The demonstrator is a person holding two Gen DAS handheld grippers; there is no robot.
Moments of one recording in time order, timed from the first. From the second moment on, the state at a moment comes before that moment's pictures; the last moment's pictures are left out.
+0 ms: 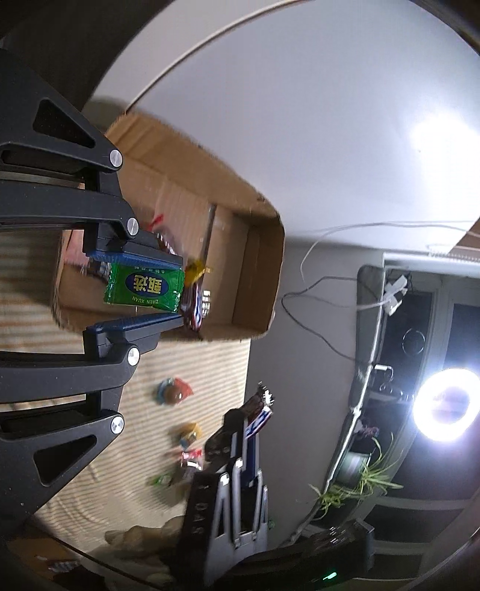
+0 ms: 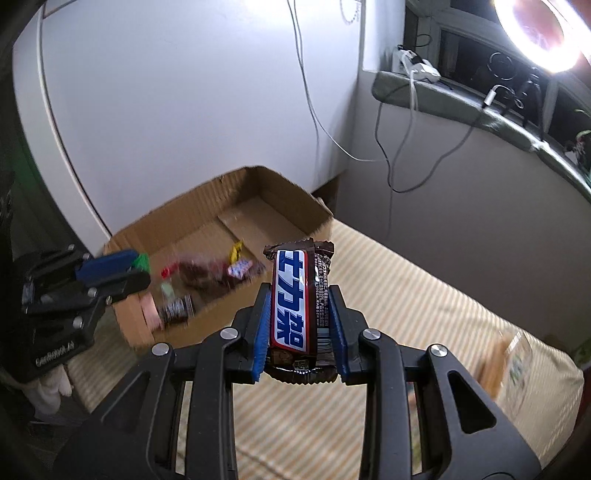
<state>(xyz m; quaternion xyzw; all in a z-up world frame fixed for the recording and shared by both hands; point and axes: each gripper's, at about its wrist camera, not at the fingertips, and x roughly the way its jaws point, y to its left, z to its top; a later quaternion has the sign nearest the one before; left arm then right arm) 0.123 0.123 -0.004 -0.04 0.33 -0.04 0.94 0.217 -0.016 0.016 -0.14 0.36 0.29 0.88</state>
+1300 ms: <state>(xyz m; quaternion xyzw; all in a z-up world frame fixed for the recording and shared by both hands) 0.143 0.150 -0.019 -0.05 0.35 -0.01 0.93 0.288 0.086 -0.033 -0.18 0.40 0.31 0.84</state>
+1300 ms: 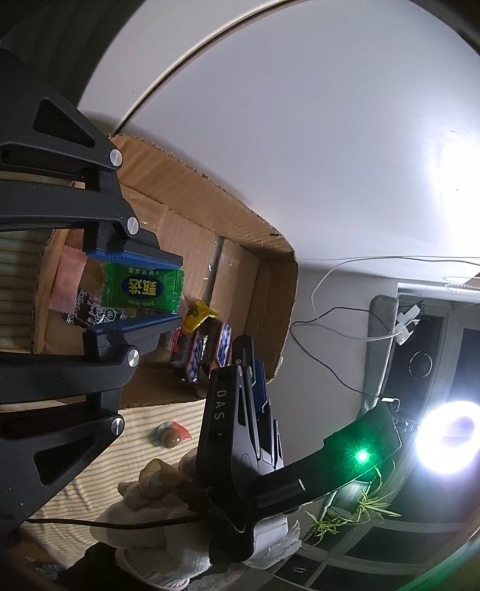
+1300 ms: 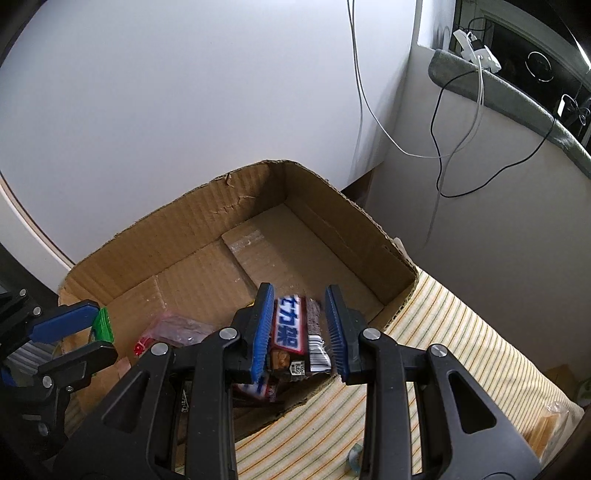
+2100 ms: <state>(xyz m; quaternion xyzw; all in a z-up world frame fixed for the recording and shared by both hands) 0.123 0.132 -0.001 -0.03 0.33 0.00 0.95 0.266 0.048 0.003 -0.15 0.35 0.29 0.88</state>
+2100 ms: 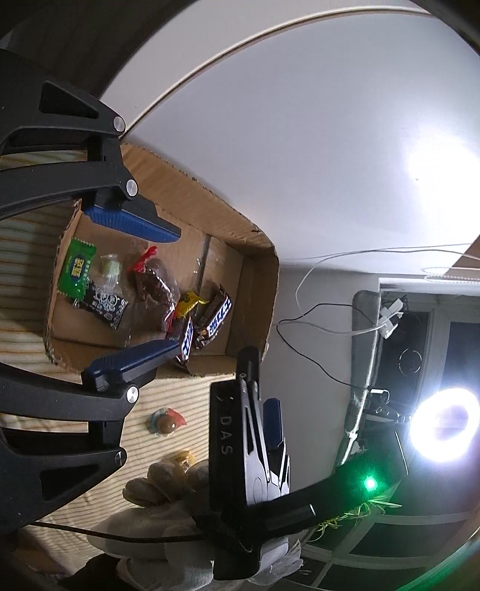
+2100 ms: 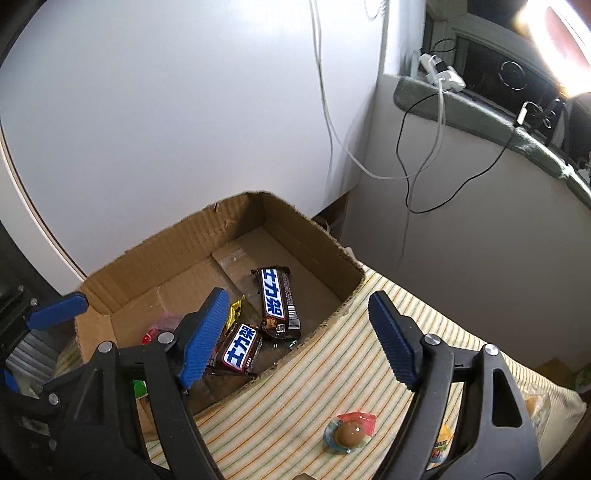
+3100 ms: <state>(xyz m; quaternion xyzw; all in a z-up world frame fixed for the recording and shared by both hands) 0.101 0.060 0.016 -0.01 0.30 -0.06 0.95 0.205 -0.088 0.023 -0.12 0.33 0.23 0.91</state>
